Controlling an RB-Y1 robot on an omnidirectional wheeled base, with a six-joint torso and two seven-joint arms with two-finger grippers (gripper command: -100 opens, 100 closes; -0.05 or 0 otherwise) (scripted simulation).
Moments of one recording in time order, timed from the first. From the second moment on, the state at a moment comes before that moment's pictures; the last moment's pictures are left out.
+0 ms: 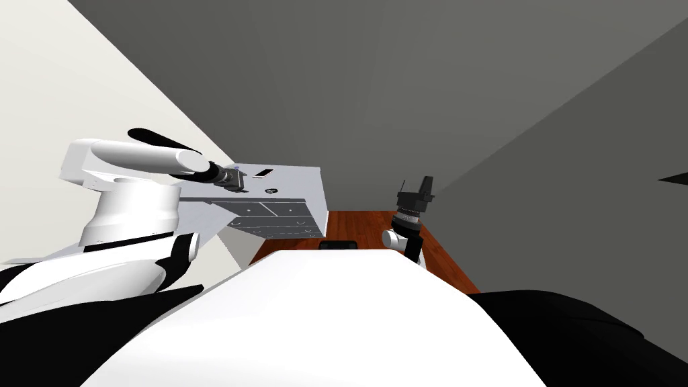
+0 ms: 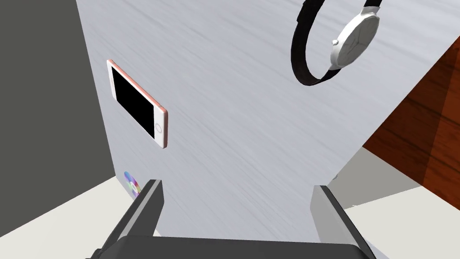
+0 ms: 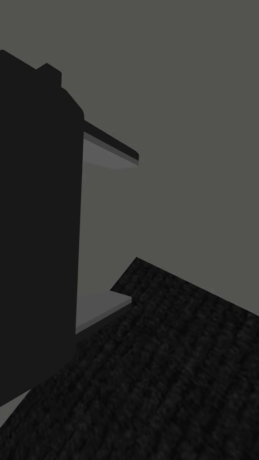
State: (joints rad) left arm -0.35 1.02 0.42 -1.55 0.64 1.55 0.10; right arm 0.48 0.01 -0.05 -2.34 -0.09 -0.54 0.05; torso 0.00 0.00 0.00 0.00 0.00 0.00
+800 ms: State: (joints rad) left arm -0.41 1.04 0.43 -1.45 0.69 1.75 0.13; right arm 0.48 0.01 -0.05 -2.34 -0.09 -0.54 0.05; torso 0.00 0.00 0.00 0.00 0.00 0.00
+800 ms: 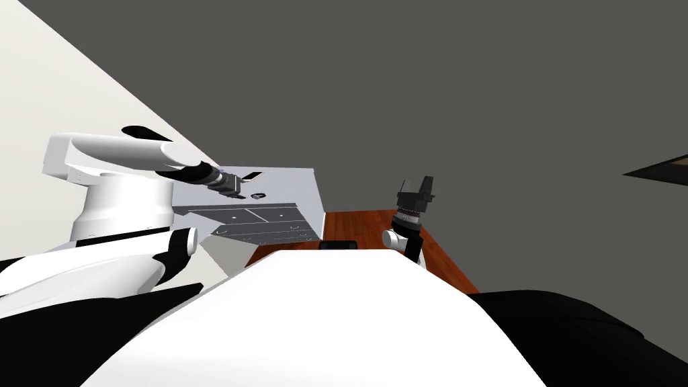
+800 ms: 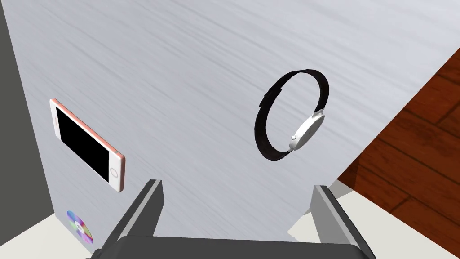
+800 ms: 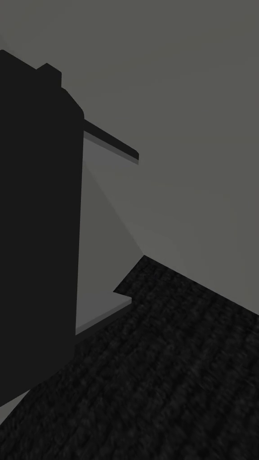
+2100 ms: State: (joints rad) left arm -0.44 1.03 0.41 -1.35 0.71 1.96 0.15; right arm 0.48 0.01 -0.05 -2.34 -0.09 -0.54 0.05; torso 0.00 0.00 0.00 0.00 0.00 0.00
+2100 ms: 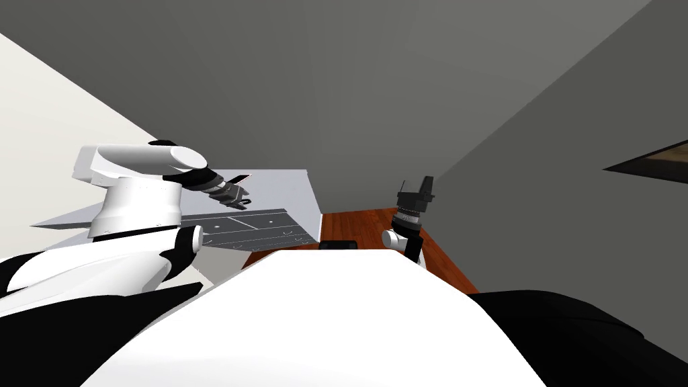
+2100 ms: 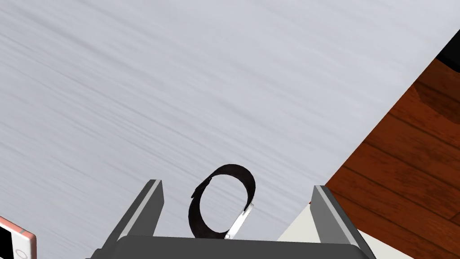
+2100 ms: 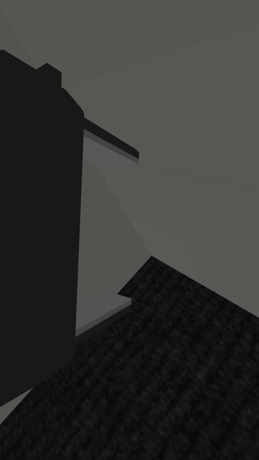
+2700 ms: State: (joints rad) left arm -0.44 1.02 0.40 -1.33 0.70 1.94 0.15; right arm 0.48 0.01 -0.05 -2.34 -0.09 -0.54 0.05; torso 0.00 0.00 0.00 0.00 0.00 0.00
